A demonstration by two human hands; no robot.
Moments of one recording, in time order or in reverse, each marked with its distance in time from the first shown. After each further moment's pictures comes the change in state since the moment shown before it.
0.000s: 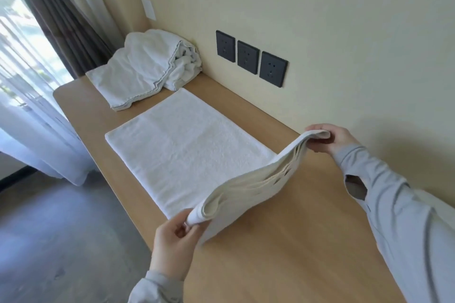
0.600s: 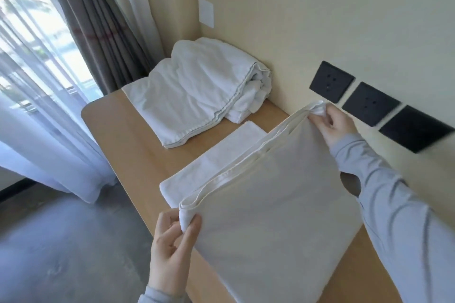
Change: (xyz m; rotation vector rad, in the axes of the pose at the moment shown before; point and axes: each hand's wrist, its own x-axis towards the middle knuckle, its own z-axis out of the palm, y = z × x) left_hand 0.262 -0.014 -0.192 -0.085 0.173 0.071; right_hand 0.223 -0.140 0.262 -0.381 0.196 -0.205
